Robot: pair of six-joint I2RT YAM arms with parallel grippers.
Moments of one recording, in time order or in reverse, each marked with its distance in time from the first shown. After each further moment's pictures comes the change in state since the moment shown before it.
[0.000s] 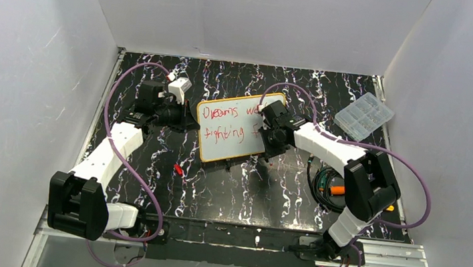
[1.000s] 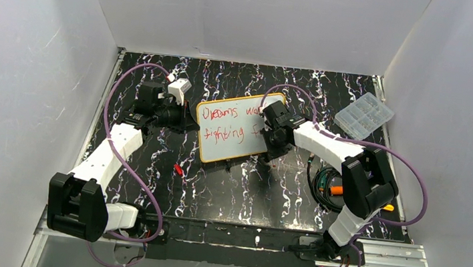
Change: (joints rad) left arm 0.000 -0.010 -0.011 0.000 0.000 0.000; right arm -0.017 0.014 0.002 -0.020 0.024 -0.028
